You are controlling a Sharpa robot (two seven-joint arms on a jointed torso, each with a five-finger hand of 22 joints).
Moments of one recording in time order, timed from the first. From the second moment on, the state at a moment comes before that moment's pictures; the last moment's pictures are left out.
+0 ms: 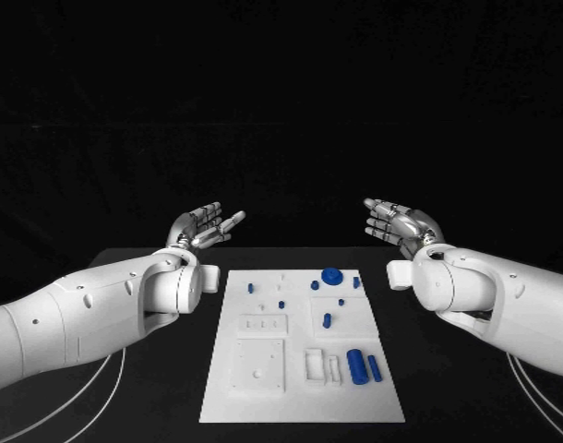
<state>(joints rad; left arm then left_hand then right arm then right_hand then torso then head) 1.25 -0.65 -0.14 1.20 0.02 -0.61 0.40 1.39 -0.17 -0.05 0.27 0.12 0.45 0.11 0.03 0.04 0.46 0.10 0.03 0.04 0.47 0.13 0.03 0.04 0.16 0.74 0.28 0.06 0.07 1.14 -0.76 0.07 1.34 -0.04 -0.53 0.28 1.10 0.03 0.15 -0.08 0.31 0.49 0.16 0.04 0.04 0.49 0.21 0.03 0.04 0.56 0.21 0.04 0.04 0.13 0.52 0.25 0.05 0.05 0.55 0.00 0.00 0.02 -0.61</state>
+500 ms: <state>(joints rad) 1.29 -0.62 -0.17 1.11 0.03 -0.48 0.33 1.40 -0.07 -0.05 0.12 0.16 0.72 0.17 0.05 0.05 0.78 0.16 0.05 0.05 0.84 0.15 0.05 0.05 0.20 0.87 0.26 0.12 0.09 1.18 -0.75 0.10 1.19 -0.27 -0.28 0.07 1.25 -0.02 0.18 -0.15 0.33 0.73 0.19 0.05 0.05 0.75 0.20 0.05 0.05 0.79 0.20 0.05 0.05 0.13 0.70 0.22 0.07 0.06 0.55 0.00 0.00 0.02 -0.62</state>
